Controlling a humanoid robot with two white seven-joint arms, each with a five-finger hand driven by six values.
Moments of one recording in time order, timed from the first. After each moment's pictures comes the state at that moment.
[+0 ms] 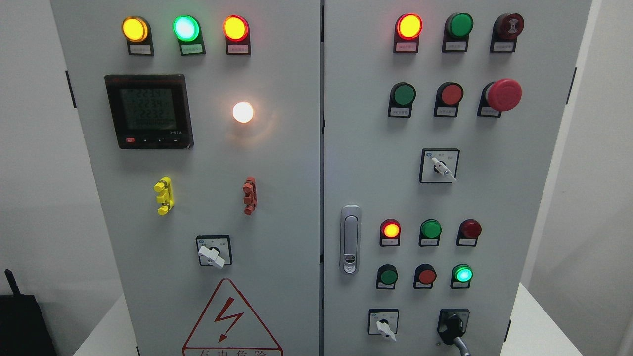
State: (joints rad) left arm 0.13 -0.06 0.04 -0.11 0.00 -0.04 -0.16; right arm 0.05 0.06 0.03 -1.74 -0.14 -0.17 0.00
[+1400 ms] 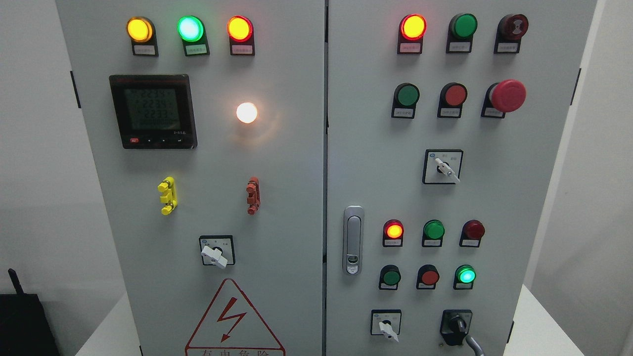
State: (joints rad) left arm 0.13 -0.06 0.04 -0.11 0.00 -0.04 -0.16; right arm 0.07 0.04 0.00 -1.75 -0.15 -0.17 -0.01
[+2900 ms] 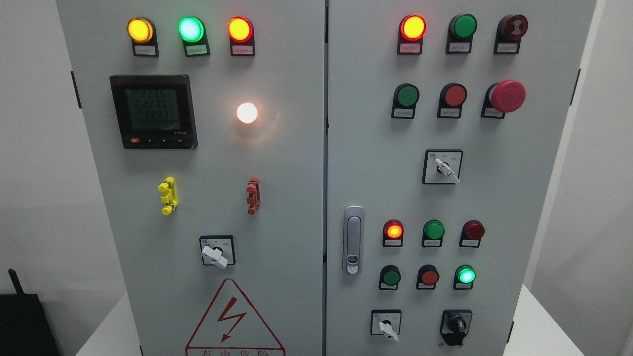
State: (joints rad) left arm 0.13 -0.06 0.04 -0.11 0.00 -0.04 -0.16; right arm 0.38 0.04 0.03 -1.97 -0.15 -0.18 0.00
